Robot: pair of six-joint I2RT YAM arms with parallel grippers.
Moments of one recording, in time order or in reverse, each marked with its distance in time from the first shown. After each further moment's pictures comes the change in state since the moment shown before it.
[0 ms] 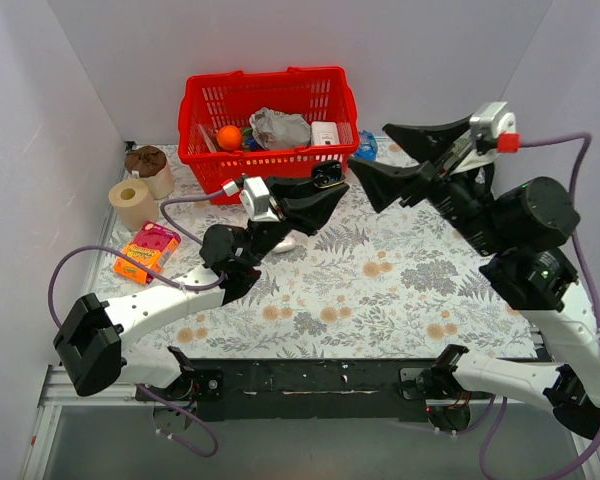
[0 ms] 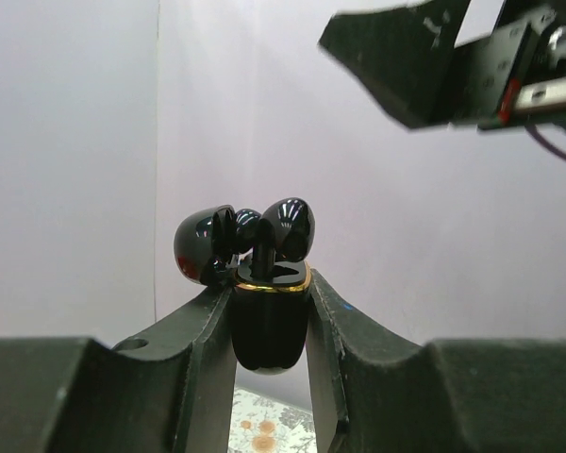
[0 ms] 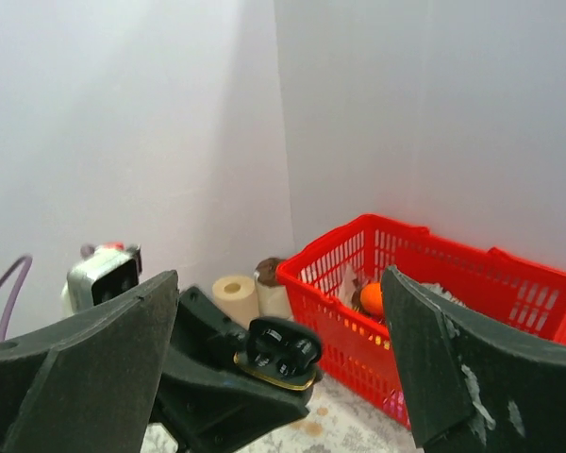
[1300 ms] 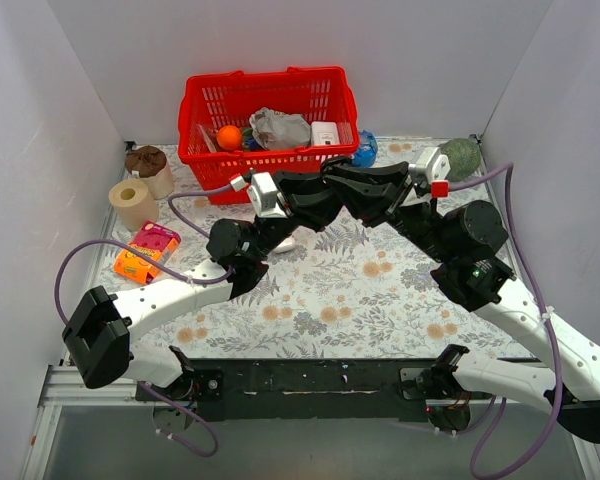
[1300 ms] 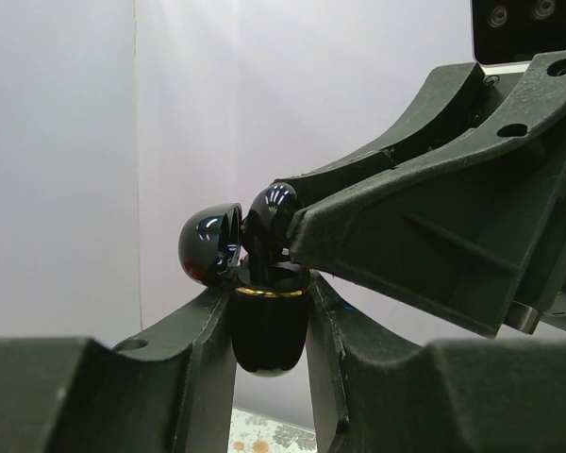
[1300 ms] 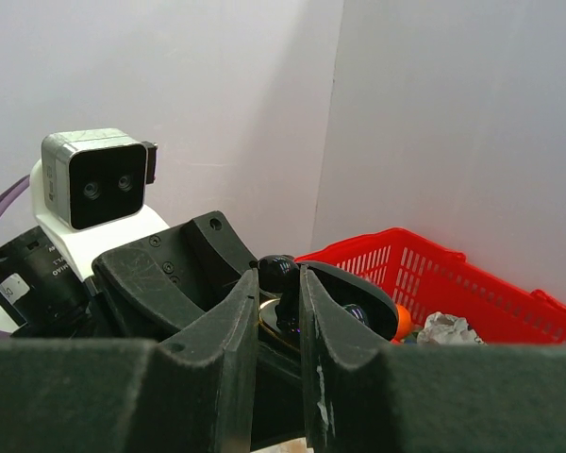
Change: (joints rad) left arm -0.006 0.045 0.058 0.027 0.038 0.002; right arm -0.008 -0.002 -0.315 0.378 -0.171 -0.097
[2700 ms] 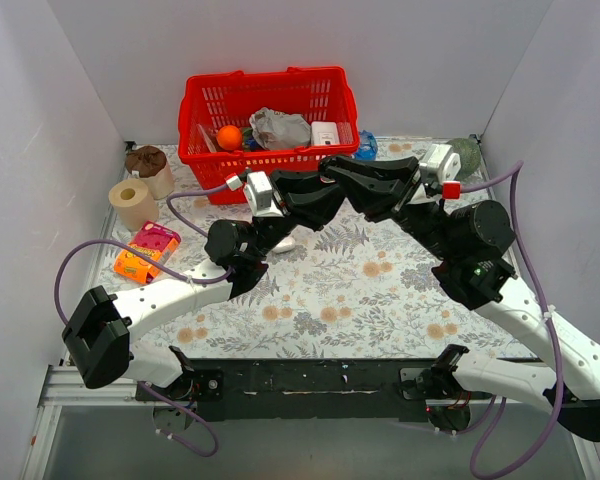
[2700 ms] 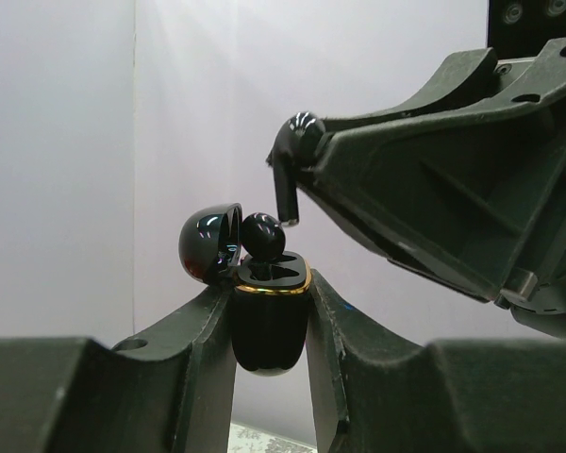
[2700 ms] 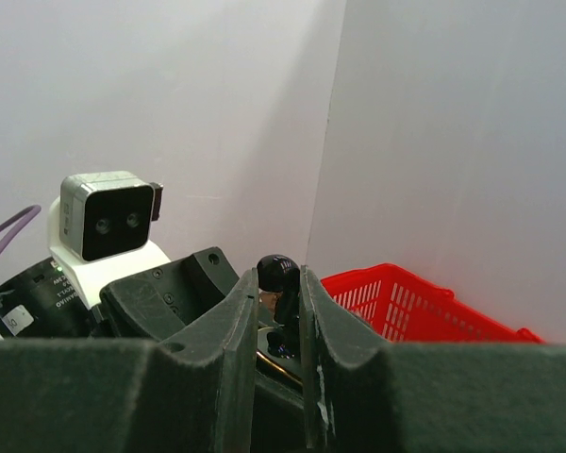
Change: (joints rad) left arm 0.000 0.000 0.000 0.026 -0.002 -0.027; right arm 0.000 0.009 0.036 0.063 0.003 -0.024
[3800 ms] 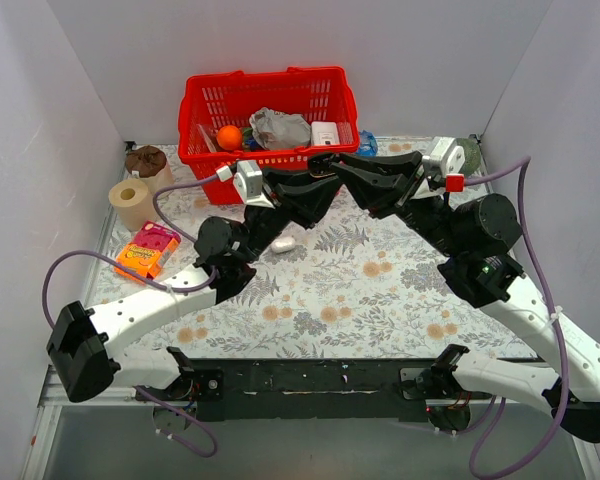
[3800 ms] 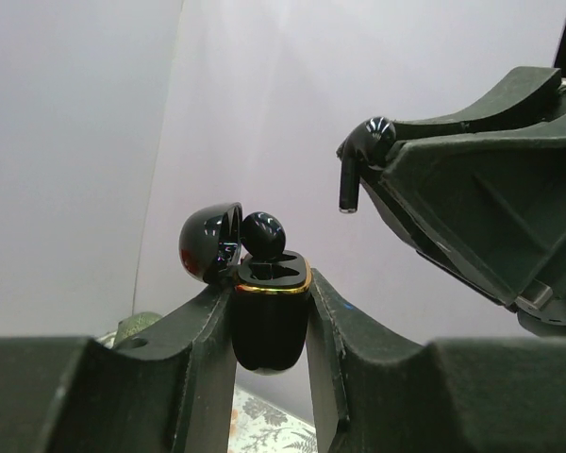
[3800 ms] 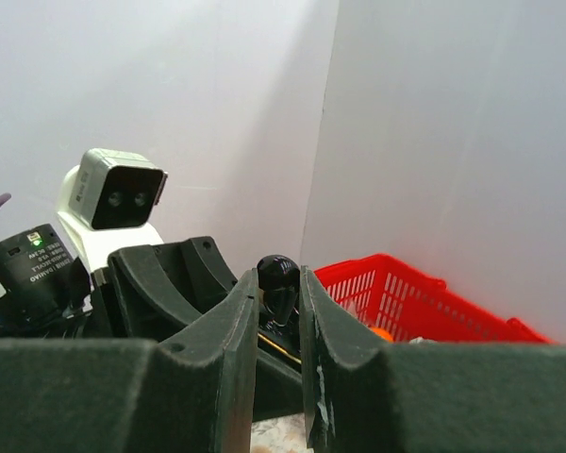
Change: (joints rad) left arm -0.005 -0.126 -0.023 -0.233 -0.141 -0.096; right arm -0.025 -0.003 0.040 -0.103 -0.008 0.020
